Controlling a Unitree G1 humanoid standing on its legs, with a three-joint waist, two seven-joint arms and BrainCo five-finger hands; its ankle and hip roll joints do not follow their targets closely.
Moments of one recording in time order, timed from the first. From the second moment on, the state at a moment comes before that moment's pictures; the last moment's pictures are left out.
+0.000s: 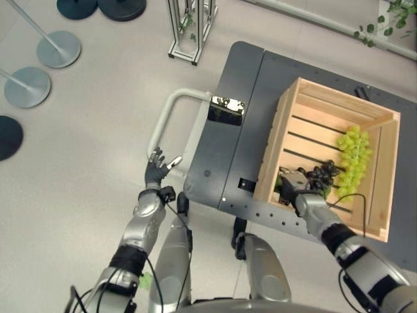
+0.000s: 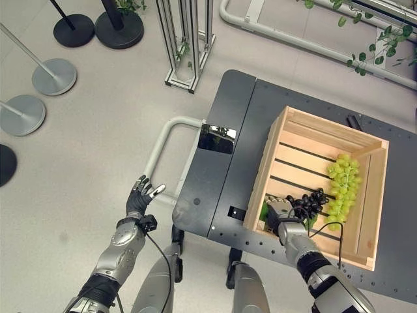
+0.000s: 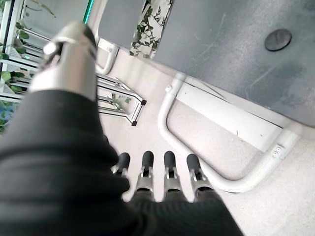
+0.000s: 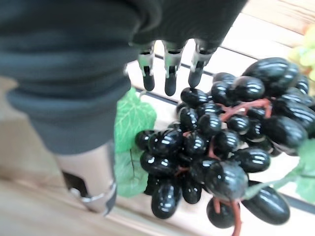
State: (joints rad) left arm -0.28 0.25 -0.15 0.38 -0.49 -0.06 0.31; right arm -0.52 -0.44 0.56 0.85 -0.89 0.18 -0.06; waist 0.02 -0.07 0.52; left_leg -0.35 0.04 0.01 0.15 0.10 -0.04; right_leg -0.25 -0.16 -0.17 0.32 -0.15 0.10
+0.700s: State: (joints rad) left arm -0.31 0.24 -0.14 0.37 -0.49 -0.07 0.31; right arm -0.35 -0.69 0.51 0.58 -1.01 0.11 0.04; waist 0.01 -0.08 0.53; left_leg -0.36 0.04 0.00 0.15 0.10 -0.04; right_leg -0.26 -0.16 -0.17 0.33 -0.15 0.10
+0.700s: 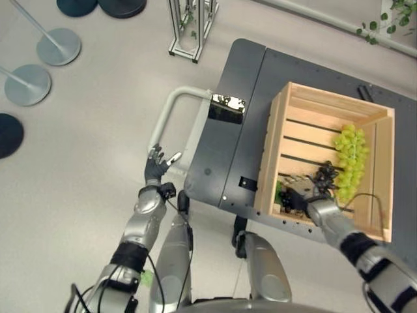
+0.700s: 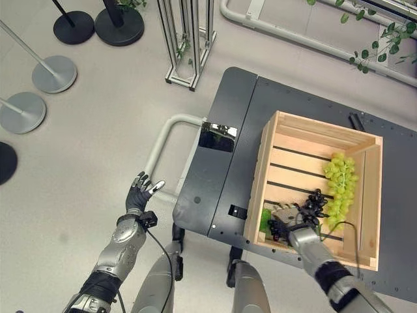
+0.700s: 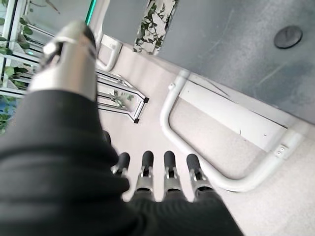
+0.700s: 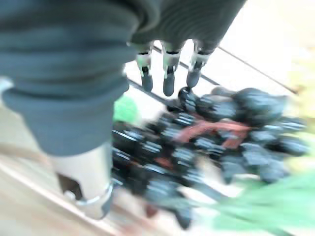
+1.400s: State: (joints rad) left arm -0.29 0.26 -0.13 0.33 -0.49 -0.06 0.24; right arm -0.27 -0.92 0.30 0.26 -0.92 0.02 0.12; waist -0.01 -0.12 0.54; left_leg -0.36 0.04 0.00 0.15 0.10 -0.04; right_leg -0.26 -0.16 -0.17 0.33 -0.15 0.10
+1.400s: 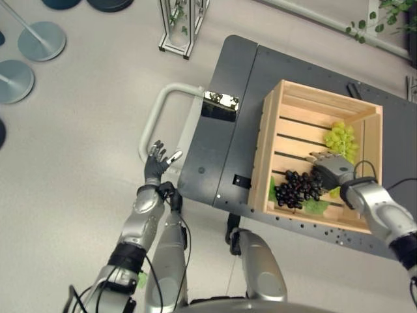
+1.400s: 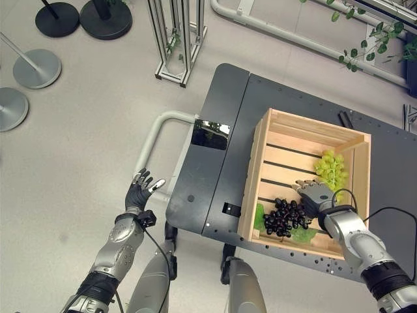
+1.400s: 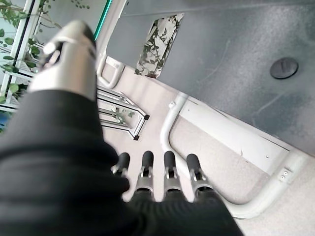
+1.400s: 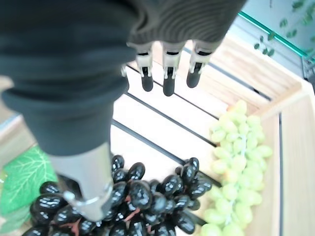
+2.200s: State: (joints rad) left arm -0.28 0.26 -0.13 0.33 -0.49 -0.06 0.26; right arm -0.37 -0.59 0.44 0.84 -0.93 0.12 -0.03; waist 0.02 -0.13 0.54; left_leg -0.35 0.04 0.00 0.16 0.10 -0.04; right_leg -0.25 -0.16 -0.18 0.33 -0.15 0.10
